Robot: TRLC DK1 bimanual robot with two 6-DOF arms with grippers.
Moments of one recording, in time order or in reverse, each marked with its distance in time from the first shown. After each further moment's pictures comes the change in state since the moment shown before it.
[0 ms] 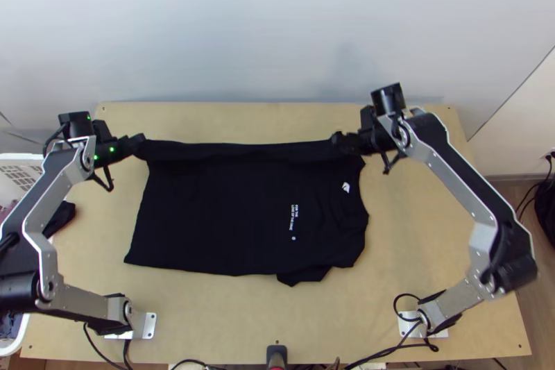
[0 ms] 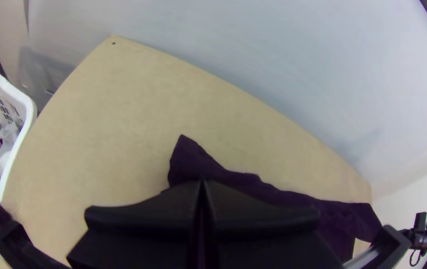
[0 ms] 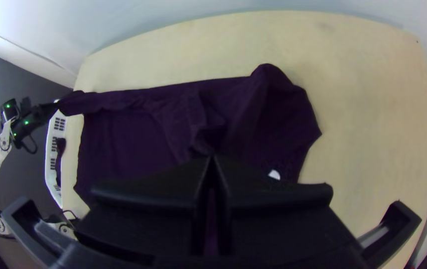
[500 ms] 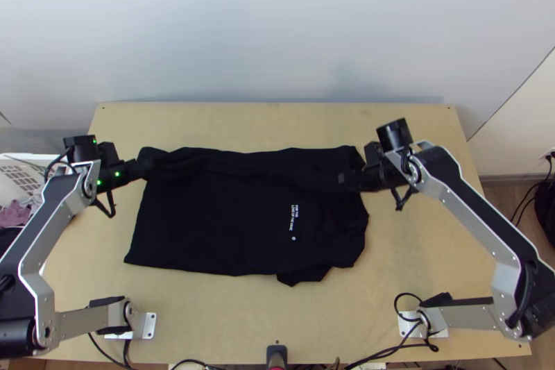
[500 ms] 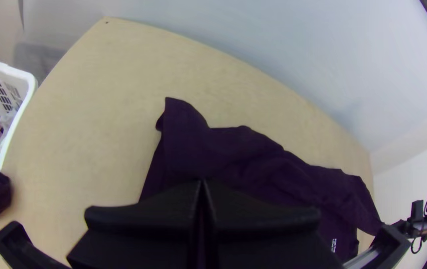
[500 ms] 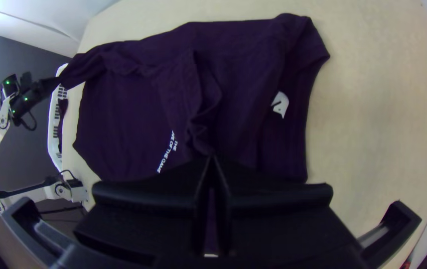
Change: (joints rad) left arm -0.040 -0.208 -0.204 -0.061 0.018 0.050; right arm 0.037 -0.219 -0.301 -0.044 -0.069 -0.020
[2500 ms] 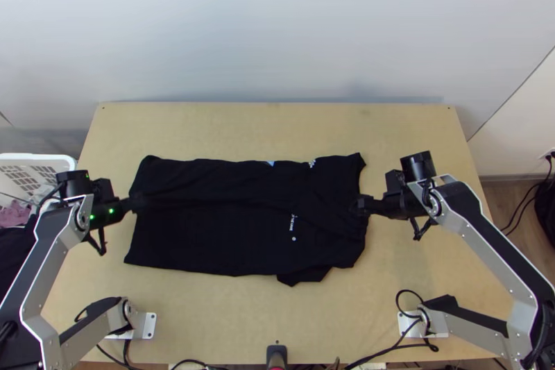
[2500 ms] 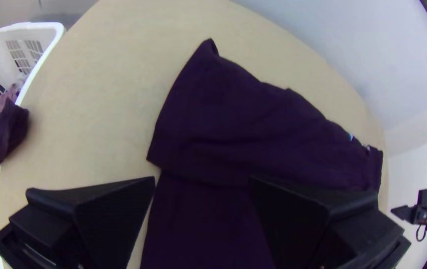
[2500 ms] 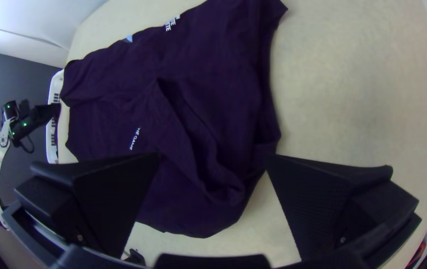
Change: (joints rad) left arm 0.095 -0.212 -0.223 -0.154 0.001 0.128; right arm -0.111 -0.208 -0.301 0.067 -0.028 -0.013
